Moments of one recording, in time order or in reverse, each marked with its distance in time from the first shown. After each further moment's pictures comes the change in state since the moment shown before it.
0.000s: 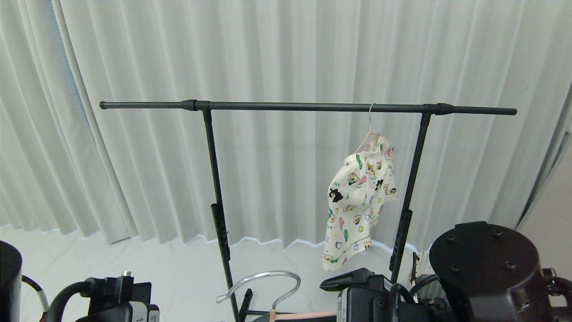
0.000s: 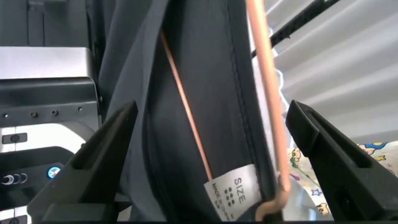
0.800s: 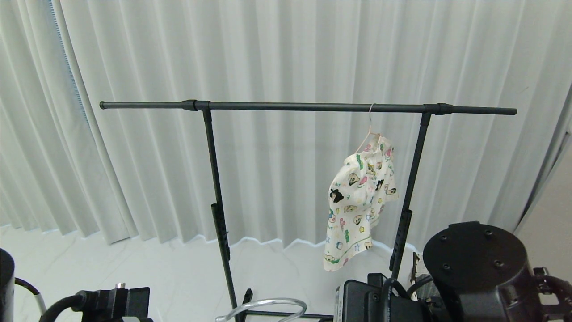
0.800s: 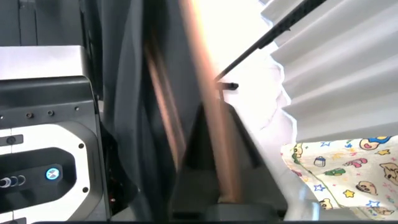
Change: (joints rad) left arm -0.014 -0.009 0.004 0.000 -0.001 0.021; right arm -0.004 0.013 0.000 -0.003 -0.011 0.017
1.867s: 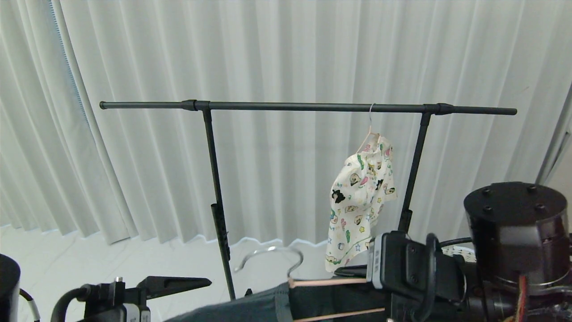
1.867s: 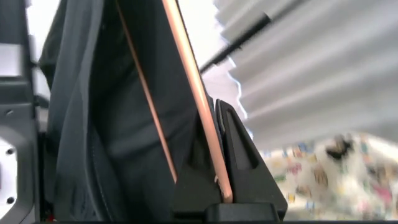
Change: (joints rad) left arm 0.103 -0.024 0.073 -0.028 0.006 -0.014; right arm -0.163 -0.069 0.023 -0.084 0.036 -0.142
